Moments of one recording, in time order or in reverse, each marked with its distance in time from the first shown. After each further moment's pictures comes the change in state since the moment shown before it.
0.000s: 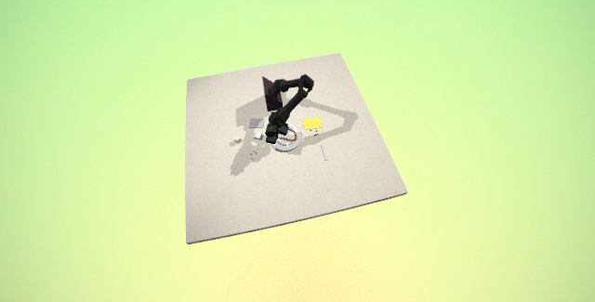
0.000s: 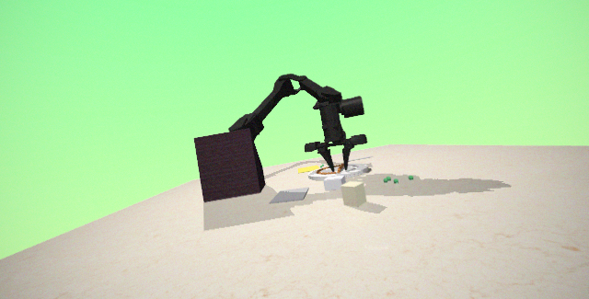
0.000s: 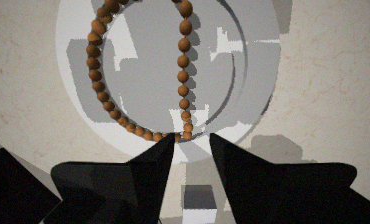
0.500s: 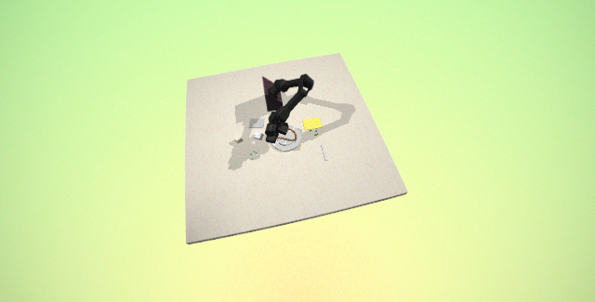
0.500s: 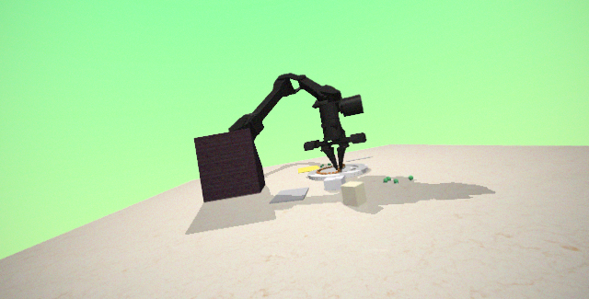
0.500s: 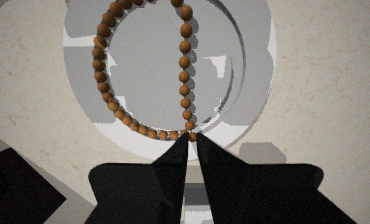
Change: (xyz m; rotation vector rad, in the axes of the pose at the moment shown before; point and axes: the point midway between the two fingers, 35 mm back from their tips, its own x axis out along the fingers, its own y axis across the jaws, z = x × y) arm -0.005 0.001 0.000 0.012 -0.002 0.002
